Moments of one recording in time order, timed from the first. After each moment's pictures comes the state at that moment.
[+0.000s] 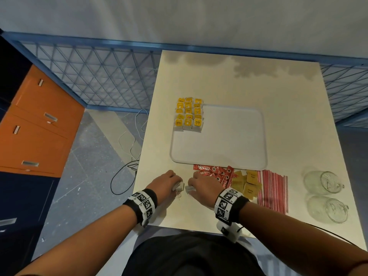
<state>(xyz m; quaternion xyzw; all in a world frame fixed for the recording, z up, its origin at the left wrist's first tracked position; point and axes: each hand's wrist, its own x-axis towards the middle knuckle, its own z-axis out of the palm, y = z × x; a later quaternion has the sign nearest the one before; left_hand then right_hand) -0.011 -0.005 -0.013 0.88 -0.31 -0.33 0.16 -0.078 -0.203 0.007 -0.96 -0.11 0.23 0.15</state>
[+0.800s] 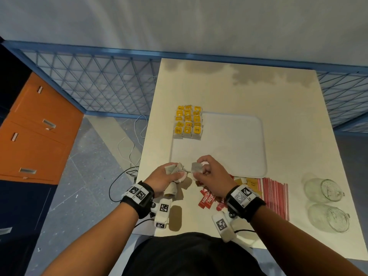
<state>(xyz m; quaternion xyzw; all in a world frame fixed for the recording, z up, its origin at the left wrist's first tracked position) 0.029 -0.026 0.010 0.65 0.02 -0.42 0.64 -0.044 -0.232 0.057 -0.79 0.17 0.17 0.56</state>
